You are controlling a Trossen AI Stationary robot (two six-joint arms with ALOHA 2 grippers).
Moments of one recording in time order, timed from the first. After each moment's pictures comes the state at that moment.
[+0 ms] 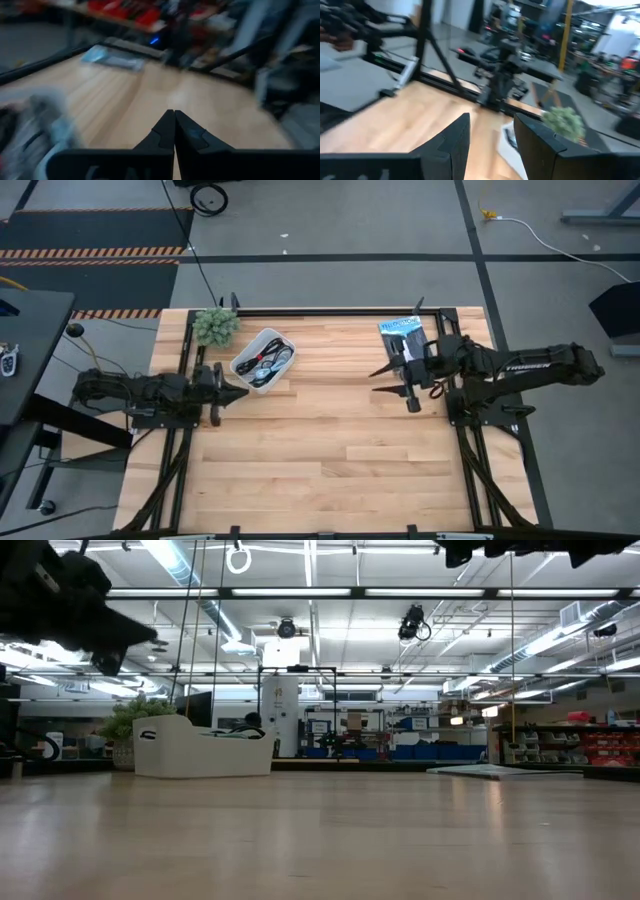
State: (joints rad) left arm -0.17 0.05 0.08 -0.12 -0.31 -0.28; right arm -0.04 0.85 0.63 0.14 -0.23 -0.34
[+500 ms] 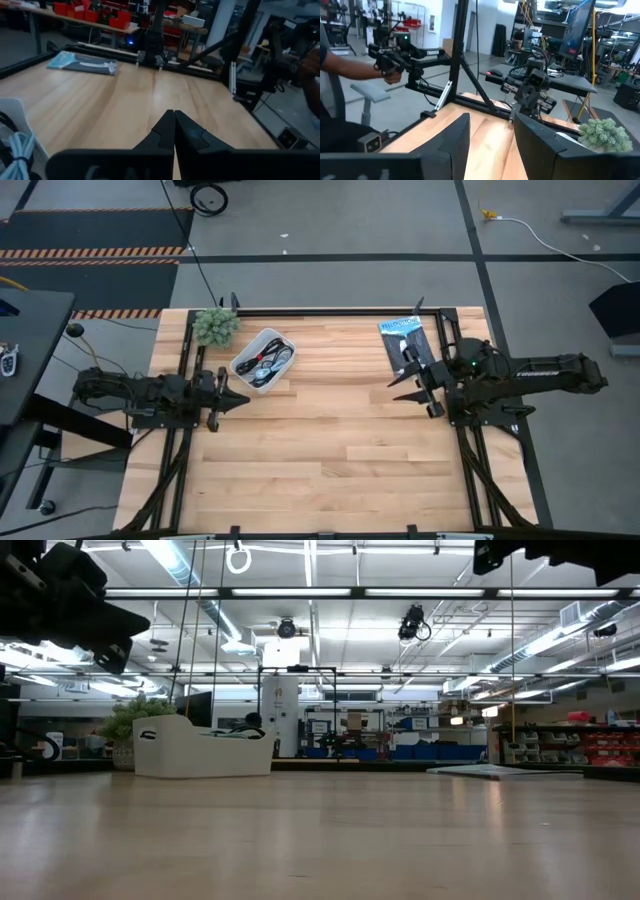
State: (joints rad) left arm -0.19 0.05 0.04 -0.04 -0.18 -0.24; right arm -0.07 0.63 0.47 0.19 -0.42 -0.18
